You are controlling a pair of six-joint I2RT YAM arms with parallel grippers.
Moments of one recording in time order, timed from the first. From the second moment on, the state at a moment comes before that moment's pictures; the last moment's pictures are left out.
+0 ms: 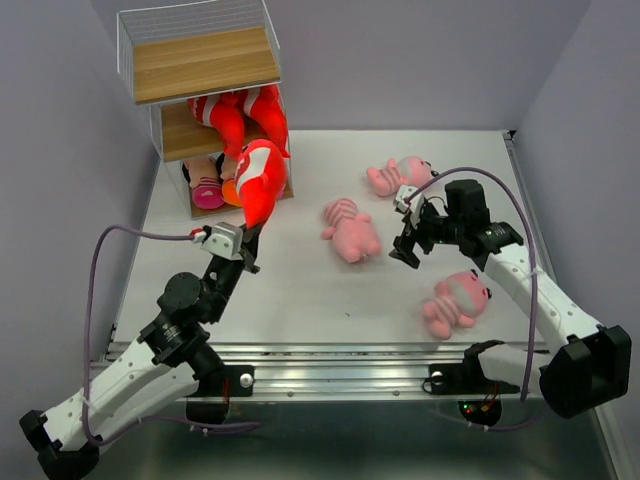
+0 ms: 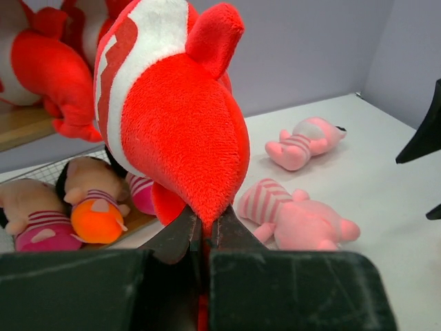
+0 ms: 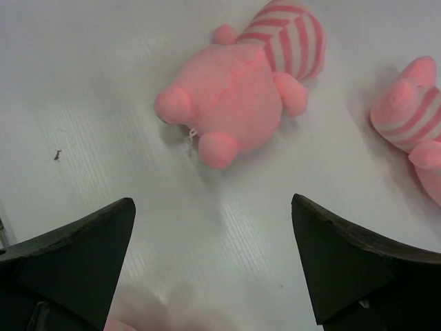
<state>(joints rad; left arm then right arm) -0.84 0.50 0.54 0.17 -0.41 0.08 0.32 1.14 0.95 -0.47 -0.58 -0.62</state>
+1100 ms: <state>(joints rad) -0.30 0.52 0.49 0.28 -0.25 0.00 0.32 1.17 0.88 -0.41 -0.75 -0.52</state>
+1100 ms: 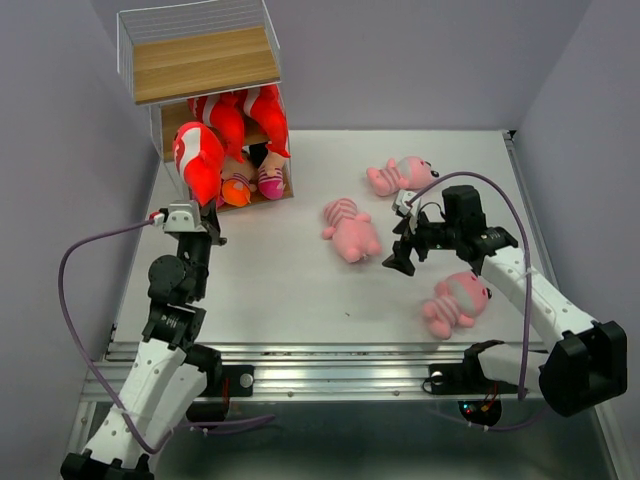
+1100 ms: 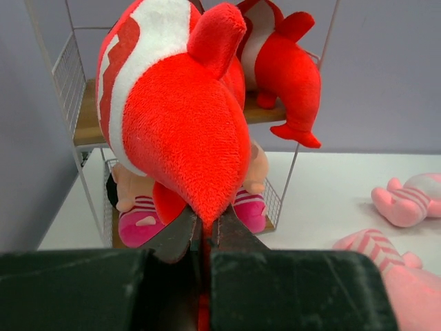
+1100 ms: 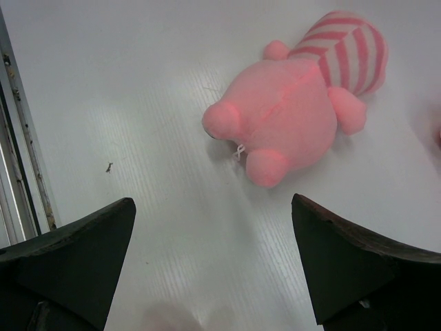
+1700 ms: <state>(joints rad) -0.04 0.70 0.49 0.51 -0.04 -0.28 0.32 1.16 0.88 -0.41 -0.74 -0.52</state>
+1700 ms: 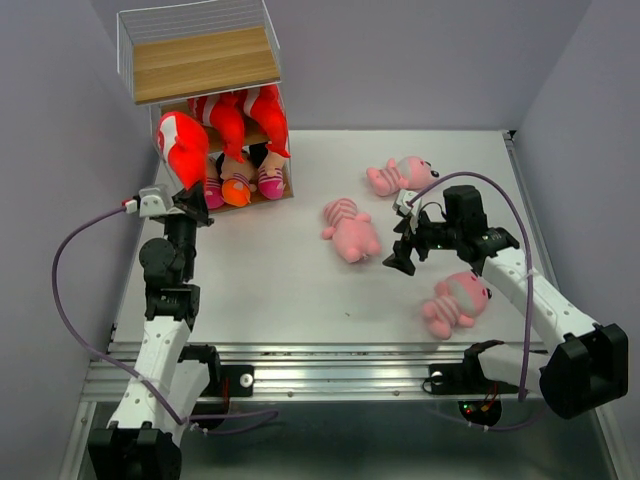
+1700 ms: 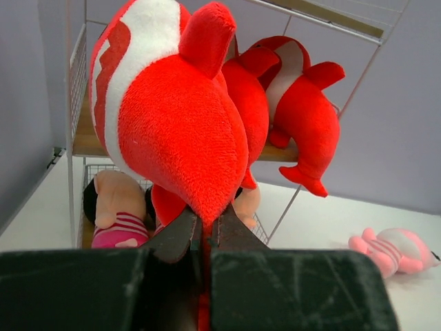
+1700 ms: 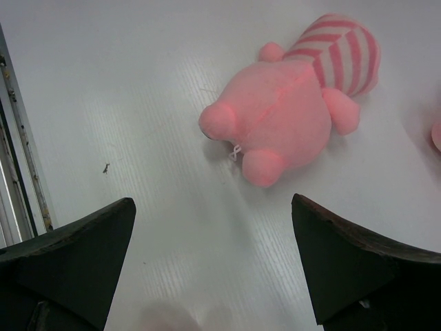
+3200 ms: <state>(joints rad) 0.23 1.05 0.50 0.94 0.22 -0.63 0.32 1.16 0.87 -0.41 -0.71 -0.53</state>
